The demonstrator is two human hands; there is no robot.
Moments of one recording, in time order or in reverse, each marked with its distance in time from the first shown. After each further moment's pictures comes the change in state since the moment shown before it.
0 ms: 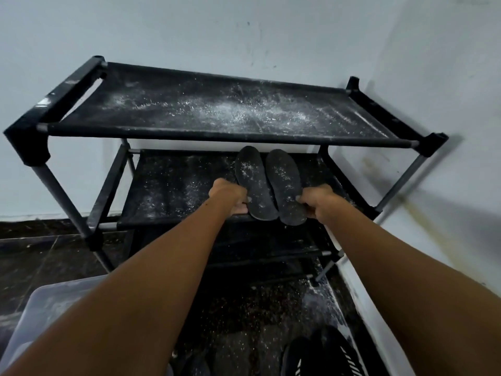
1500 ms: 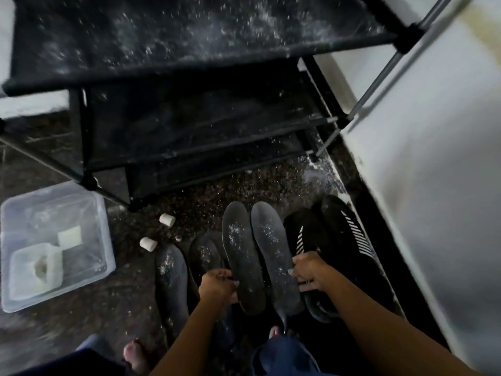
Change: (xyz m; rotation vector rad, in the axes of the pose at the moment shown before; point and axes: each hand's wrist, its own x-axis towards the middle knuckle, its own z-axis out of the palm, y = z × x) left_hand -0.076 -0.414 -0.003 0.087 0.064 -0.631; right_hand -0.083 0.387 0.035 -0.281 -0.326 0.772
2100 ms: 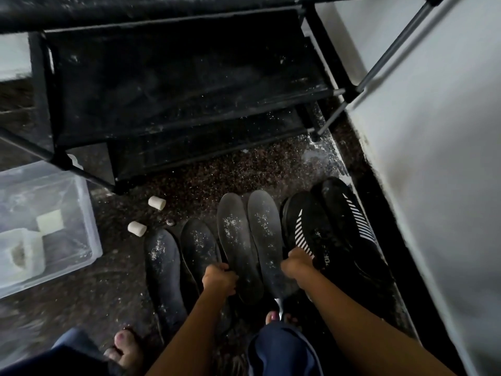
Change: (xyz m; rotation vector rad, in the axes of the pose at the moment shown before) left_hand 0.030 -0.028 0.019 0.098 0.010 -0.067; right_hand 0.022 0.013 0.036 -0.369 0.315 -0.044
